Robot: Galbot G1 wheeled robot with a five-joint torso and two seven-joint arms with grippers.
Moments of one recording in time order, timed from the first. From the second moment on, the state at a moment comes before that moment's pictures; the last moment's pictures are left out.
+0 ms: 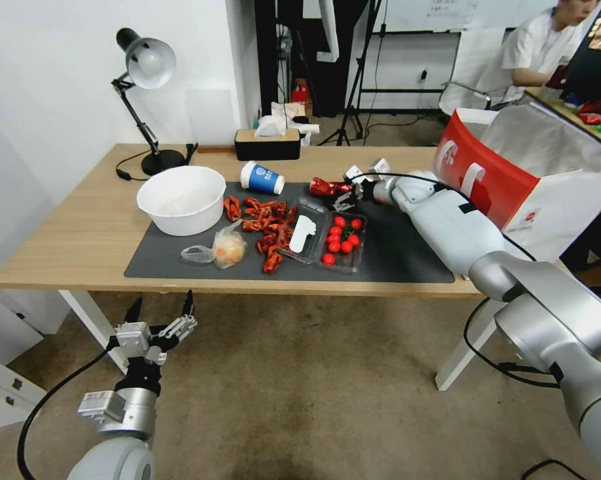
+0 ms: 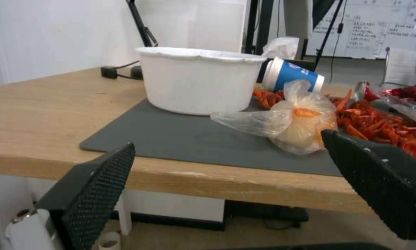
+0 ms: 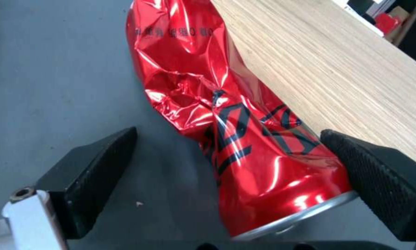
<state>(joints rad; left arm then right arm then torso) 1.69 -1.45 -0.67 -2.09 -0.33 -0.13 0.03 0.01 1.27 -0.33 0.59 0.31 -0.18 -0.59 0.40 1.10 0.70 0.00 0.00</state>
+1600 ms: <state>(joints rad) 1.67 -1.43 -0.66 -2.10 -0.33 -0.13 0.03 -0.10 1.14 -0.23 0.94 0.42 -0.20 -0.47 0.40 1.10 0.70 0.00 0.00</state>
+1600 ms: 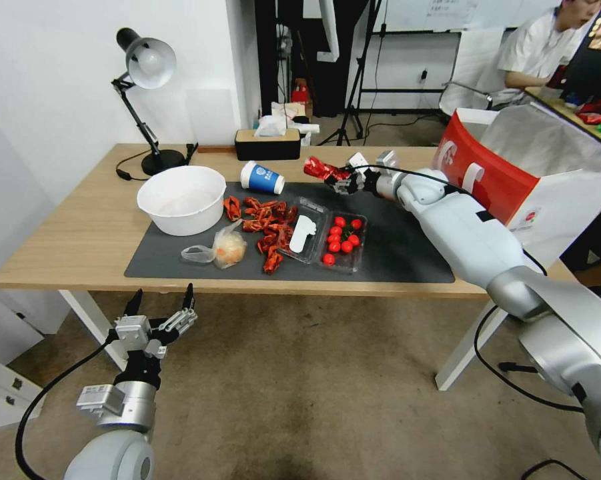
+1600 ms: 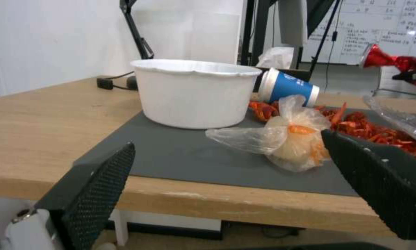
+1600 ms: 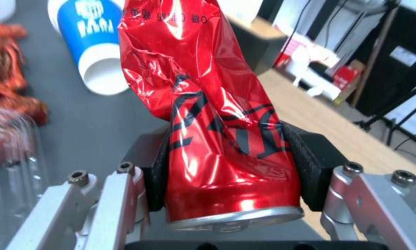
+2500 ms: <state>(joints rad) 1.69 -1.44 -0.67 -2.13 -0.32 -0.13 0.03 -0.39 0.88 0.06 1.71 0.58 -0.36 0.02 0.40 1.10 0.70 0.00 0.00</state>
